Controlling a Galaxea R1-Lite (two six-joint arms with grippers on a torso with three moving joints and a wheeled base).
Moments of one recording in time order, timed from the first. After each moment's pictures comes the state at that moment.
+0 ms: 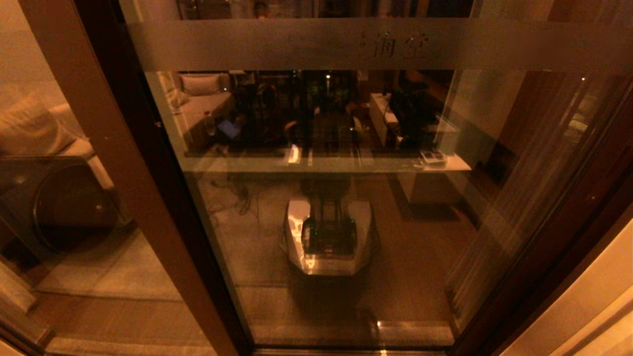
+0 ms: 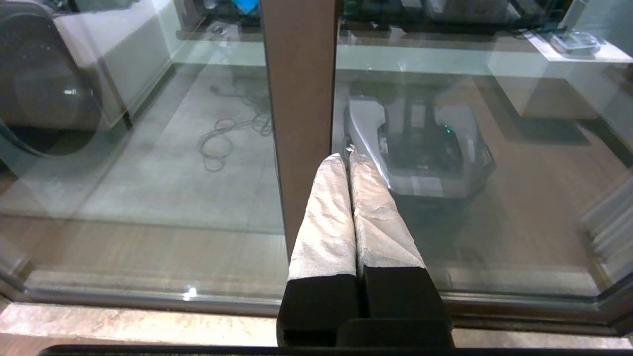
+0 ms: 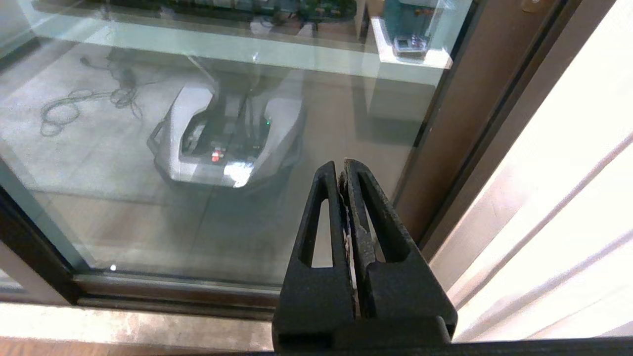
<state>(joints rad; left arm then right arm) 0.00 0.00 0.00 -0.01 0.00 0.00 0.00 0.00 -0.01 0.02 0.03 -0.15</state>
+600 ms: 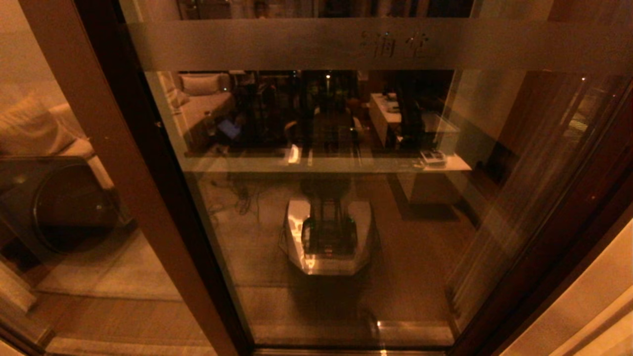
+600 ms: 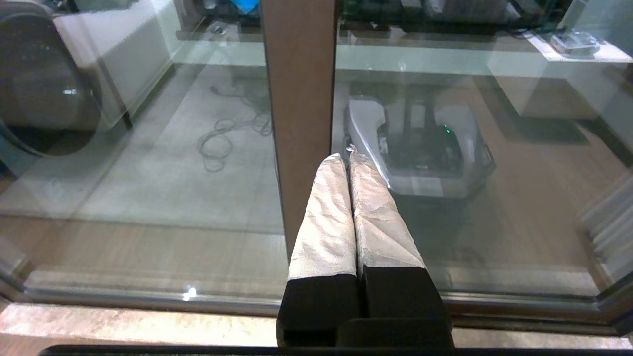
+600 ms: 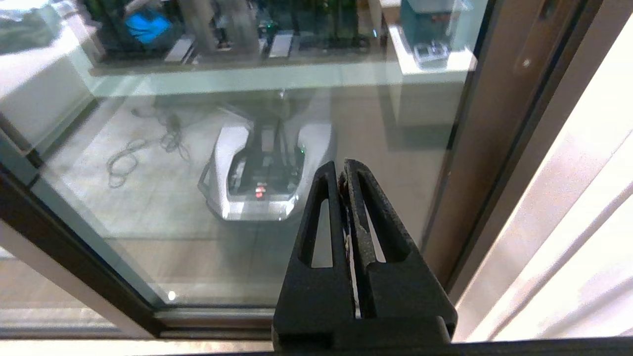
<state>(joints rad) 0.00 0.00 0.00 -0.01 0.00 0.00 0.00 0.36 -0.43 0.06 0.05 0.04</state>
